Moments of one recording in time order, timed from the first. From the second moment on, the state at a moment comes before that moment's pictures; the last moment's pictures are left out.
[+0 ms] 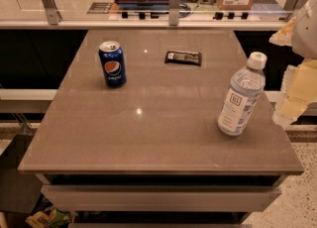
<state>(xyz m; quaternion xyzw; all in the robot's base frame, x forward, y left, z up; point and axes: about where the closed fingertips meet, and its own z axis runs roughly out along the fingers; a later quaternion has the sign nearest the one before) 0.438 -0.216 0.977 -0.60 0.78 -0.04 0.16</state>
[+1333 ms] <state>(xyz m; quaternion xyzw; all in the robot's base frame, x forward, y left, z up) 0.391 -0.262 0.958 -0.43 0.86 0.05 0.28</state>
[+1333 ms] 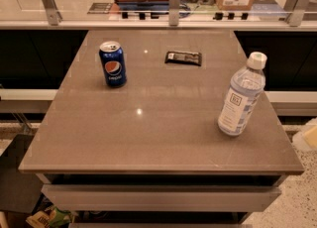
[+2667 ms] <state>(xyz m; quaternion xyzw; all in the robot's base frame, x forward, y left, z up) 0.403 -0.287 0.902 -0.34 0.81 0.12 0.46</state>
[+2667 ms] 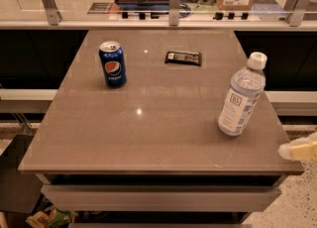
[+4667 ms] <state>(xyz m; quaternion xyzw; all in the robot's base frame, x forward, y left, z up) 0.460 -0.206 0.904 -0.31 0.72 0.26 0.56</state>
